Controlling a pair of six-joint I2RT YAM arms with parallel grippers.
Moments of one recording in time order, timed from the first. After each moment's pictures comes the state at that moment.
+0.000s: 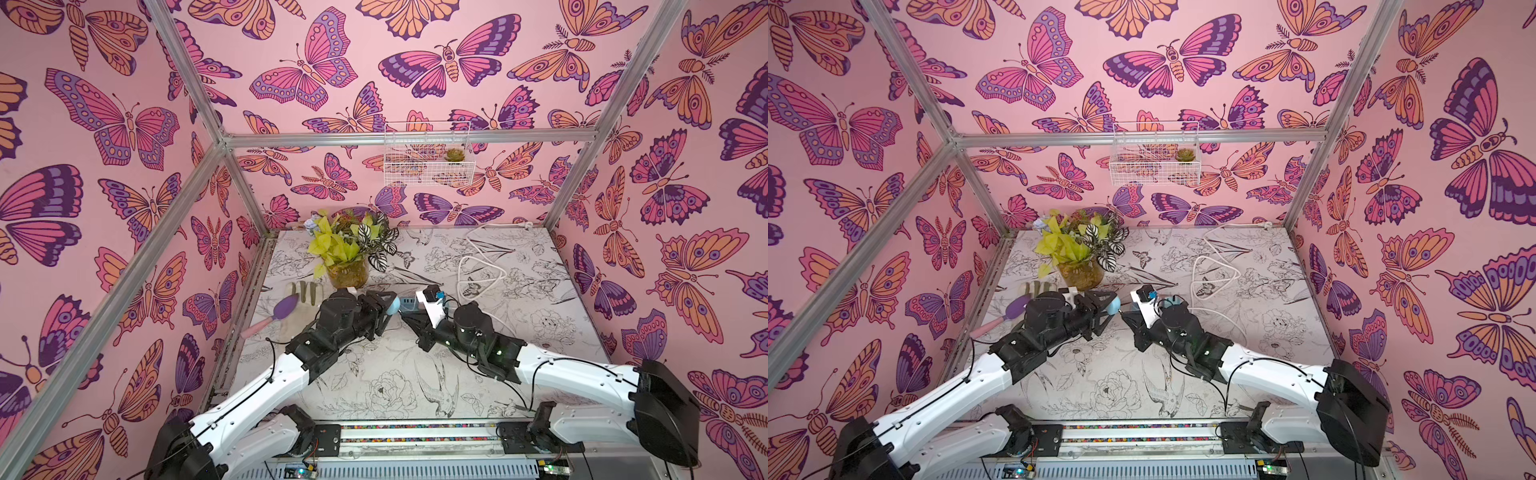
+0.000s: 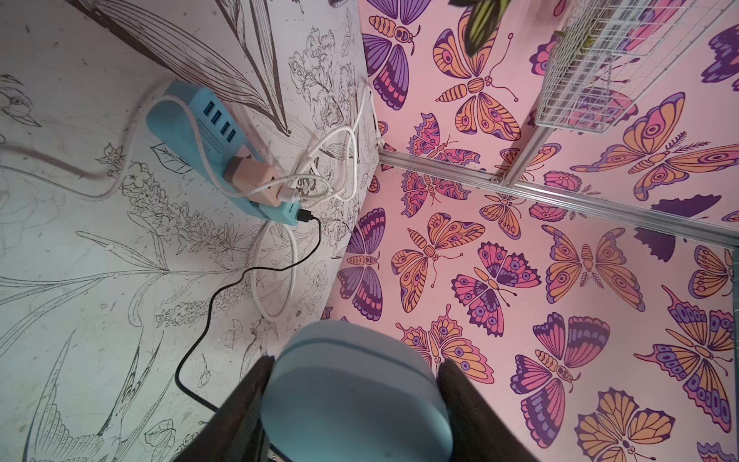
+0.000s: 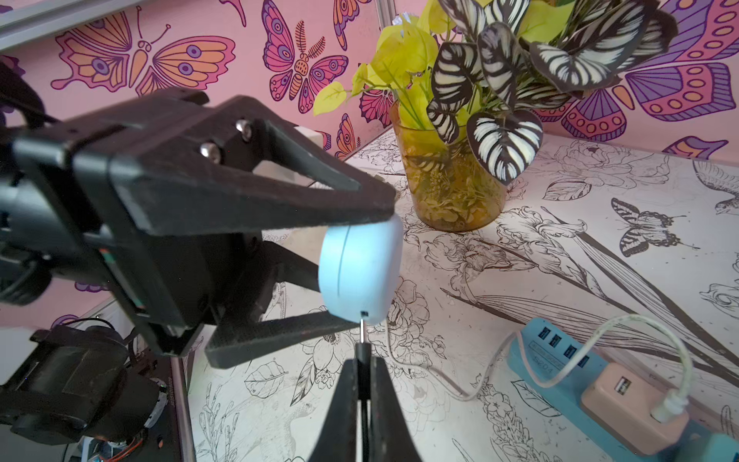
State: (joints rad) left arm -0.64 1.00 0.67 -0.03 0.16 -1.64; right arm 0.96 1.25 0.68 0.32 -0.03 0.29
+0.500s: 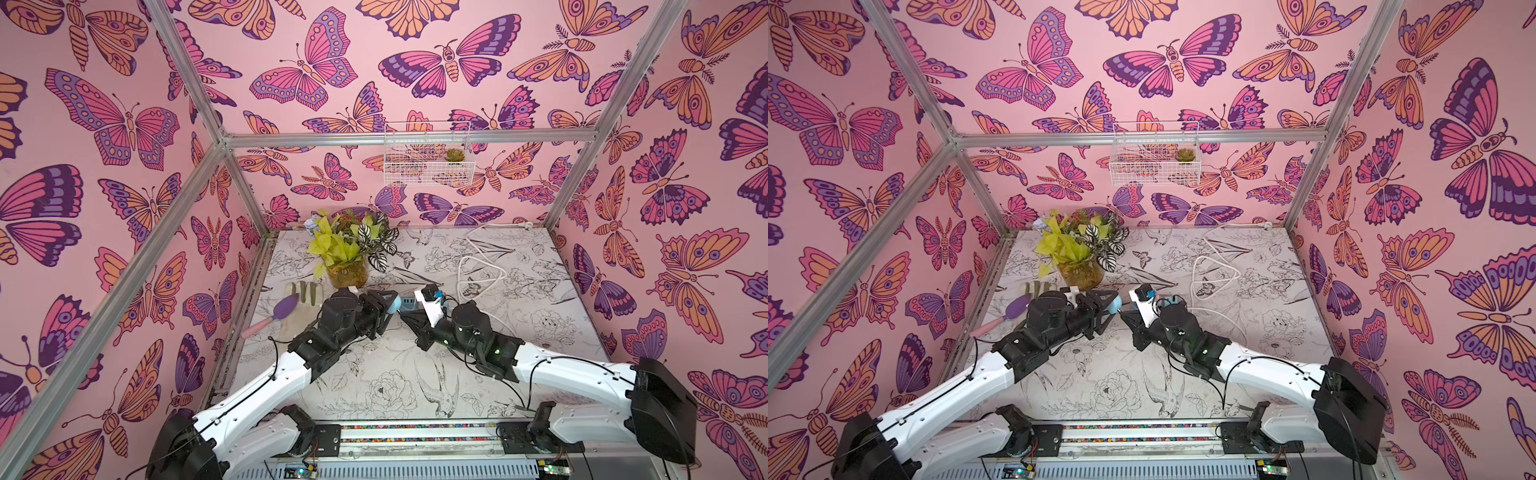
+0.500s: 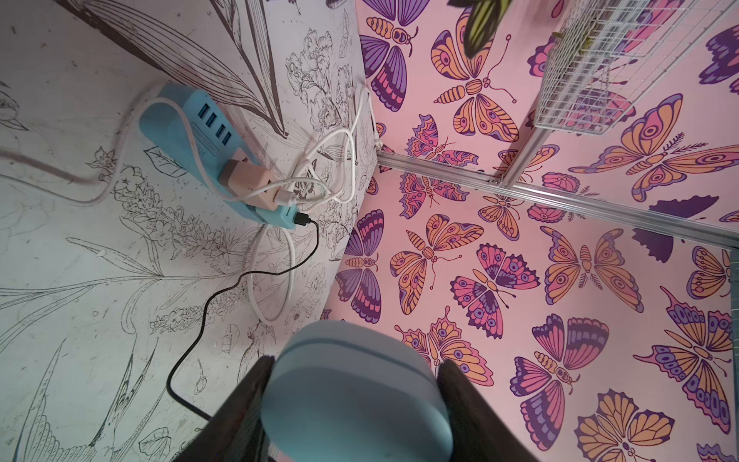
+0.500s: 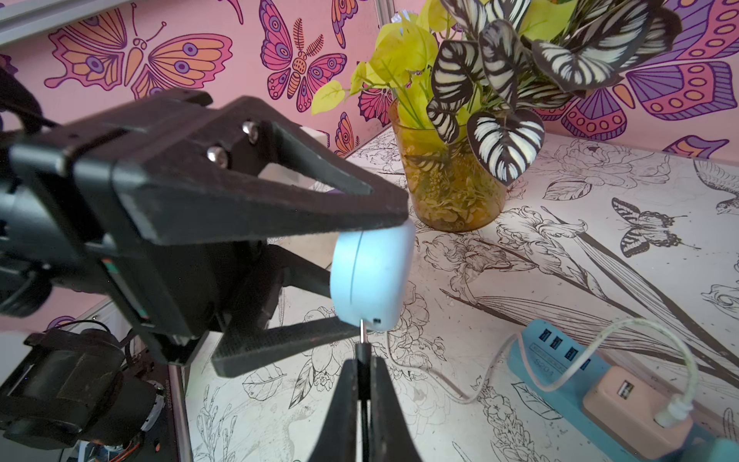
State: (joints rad) left arm -0.65 1.02 0.67 0.00 0.16 -1.64; right arm 0.97 1.27 0.69 0.32 -0.02 0.29
